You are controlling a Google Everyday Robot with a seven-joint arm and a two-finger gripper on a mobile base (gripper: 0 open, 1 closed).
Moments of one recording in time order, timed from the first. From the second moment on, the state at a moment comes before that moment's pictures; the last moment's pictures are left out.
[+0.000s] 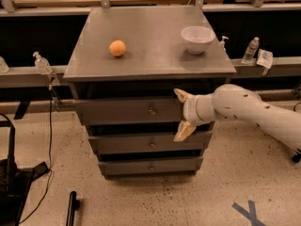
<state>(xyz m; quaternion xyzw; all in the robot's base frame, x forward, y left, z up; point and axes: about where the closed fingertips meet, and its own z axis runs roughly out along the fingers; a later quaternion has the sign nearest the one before) 0.639 -0.108 0.683 -0.69 0.61 -0.03 0.39</state>
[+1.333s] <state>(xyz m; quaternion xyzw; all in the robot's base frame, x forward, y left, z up) 0.698 -0.124 0.682 -0.67 0.65 0.07 0.36</state>
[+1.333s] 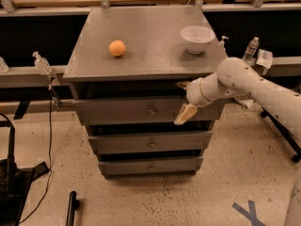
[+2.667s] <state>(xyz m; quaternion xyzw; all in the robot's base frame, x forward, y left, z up) 0.641 -0.107 0.663 -0.68 0.65 0.13 0.31</state>
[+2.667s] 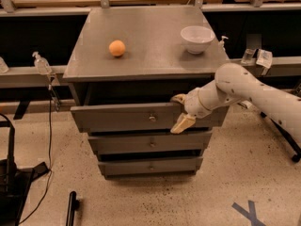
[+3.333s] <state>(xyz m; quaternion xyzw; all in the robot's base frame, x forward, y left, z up) 0.635 -0.105 0.667 -0.69 0.64 0.13 0.31</state>
